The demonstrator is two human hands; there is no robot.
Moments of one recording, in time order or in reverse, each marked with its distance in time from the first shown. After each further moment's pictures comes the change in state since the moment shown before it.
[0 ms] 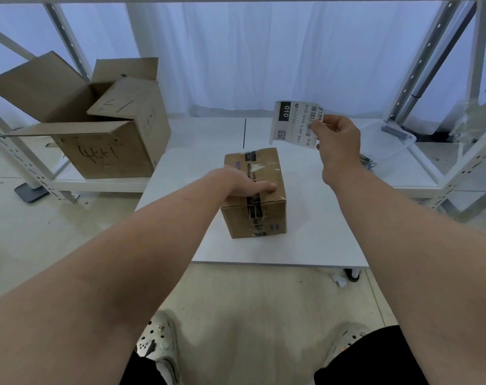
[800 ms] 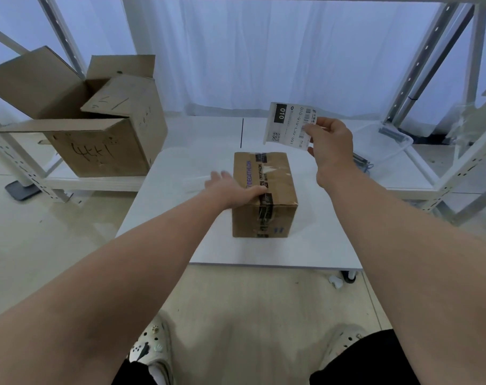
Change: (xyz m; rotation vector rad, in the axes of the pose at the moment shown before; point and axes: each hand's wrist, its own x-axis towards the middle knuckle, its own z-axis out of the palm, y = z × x) left_hand 0.015 -0.013 0.032 -0.300 0.148 -0.042; right_hand -0.001 0.003 0.007 0.026 -0.065 0.050
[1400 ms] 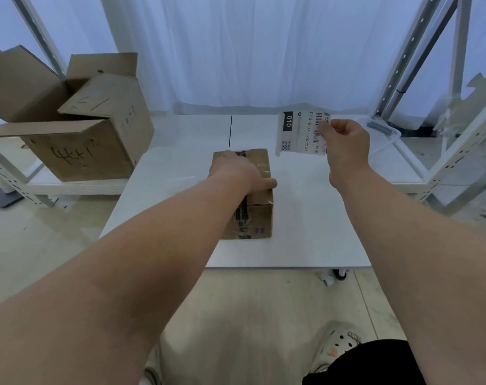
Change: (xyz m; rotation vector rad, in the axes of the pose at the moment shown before) left_hand 0.020 0.064 0.000 0.528 0.069 0.135; right_hand 0.018 0.007 -0.047 -0.041 0.130 -0.053
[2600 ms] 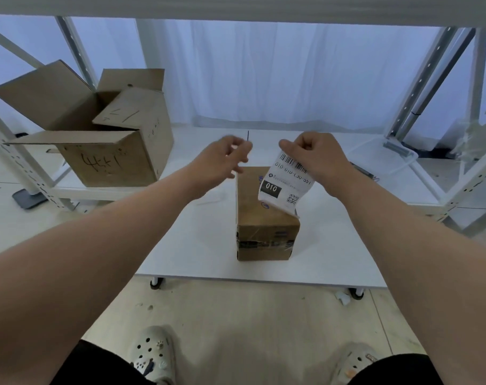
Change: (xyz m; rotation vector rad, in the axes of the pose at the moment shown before) left_hand -0.037 -0.103 -0.027 -1.121 0.228 0.292; right_hand -0.032 -0.028 0.054 -0.385 -0.508 -0.224
